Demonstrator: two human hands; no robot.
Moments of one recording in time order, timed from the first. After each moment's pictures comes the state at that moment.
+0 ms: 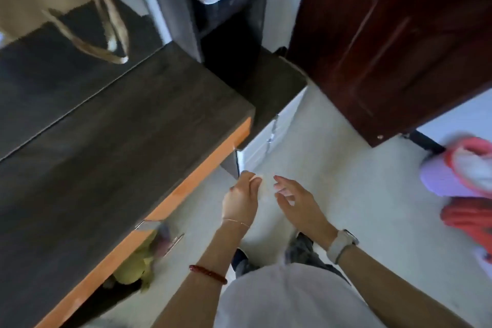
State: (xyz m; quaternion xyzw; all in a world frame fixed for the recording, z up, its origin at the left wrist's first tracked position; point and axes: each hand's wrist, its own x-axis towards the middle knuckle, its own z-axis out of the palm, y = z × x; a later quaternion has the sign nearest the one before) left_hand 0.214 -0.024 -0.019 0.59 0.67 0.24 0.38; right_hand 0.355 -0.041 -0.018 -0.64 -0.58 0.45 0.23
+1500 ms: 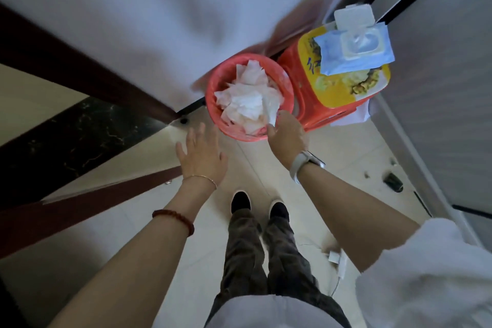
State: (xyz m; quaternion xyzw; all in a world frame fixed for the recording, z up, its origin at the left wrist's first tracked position) left_hand 1.128 0.215 -0.267 0.94 0.19 -0.25 0.11; right_hand 1.212 0.068 -0.277 -0.94 0.03 0.23 0.24
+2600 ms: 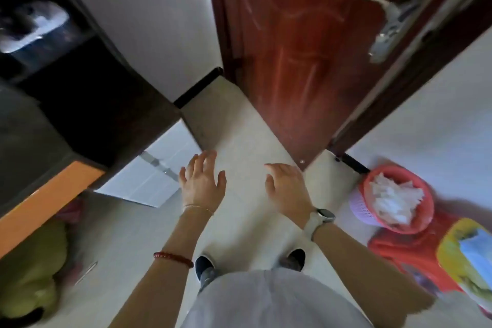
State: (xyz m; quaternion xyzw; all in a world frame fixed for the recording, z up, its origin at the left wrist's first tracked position) left_hand 0.622 0.091 -0.010 0.65 0.73 0.08 0.17; right_hand 0.801 0.084 -0.015 -0.66 -0.70 0.23 0.14
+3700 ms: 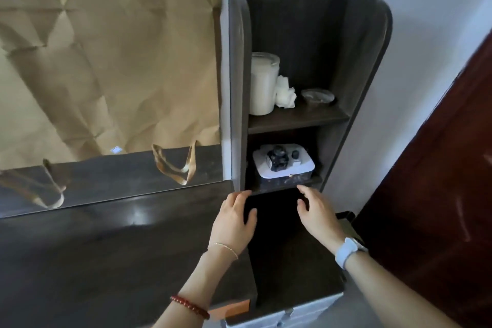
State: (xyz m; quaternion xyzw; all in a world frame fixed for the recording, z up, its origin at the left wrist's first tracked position) left_hand 0.205 0.232 0.104 0.51 0.78 0.36 0.10; right_hand 0.359 0.353 0.102 -0.44 -0.83 0.25 0.22
